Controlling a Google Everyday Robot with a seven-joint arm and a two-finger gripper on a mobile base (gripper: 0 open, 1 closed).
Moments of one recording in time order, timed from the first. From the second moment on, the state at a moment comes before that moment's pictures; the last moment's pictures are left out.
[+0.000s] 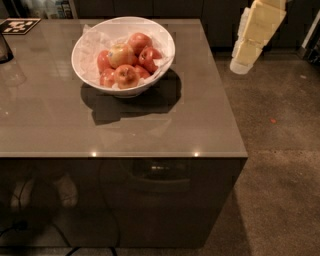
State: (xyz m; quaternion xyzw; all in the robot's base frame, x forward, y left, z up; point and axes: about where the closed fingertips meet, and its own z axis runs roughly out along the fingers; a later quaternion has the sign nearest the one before) arm 0.529 -0.149 1.062 -0.61 0.76 -0.04 0.22
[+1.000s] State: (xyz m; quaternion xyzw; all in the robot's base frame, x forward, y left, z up) arm 0.588 -0.053 1.045 -0.65 0.72 0.06 0.23
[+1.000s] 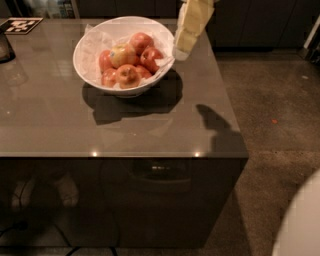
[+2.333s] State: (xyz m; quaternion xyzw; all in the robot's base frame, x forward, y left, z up) arm 0.667 0.046 1.037 -0.71 0.65 0.05 0.27
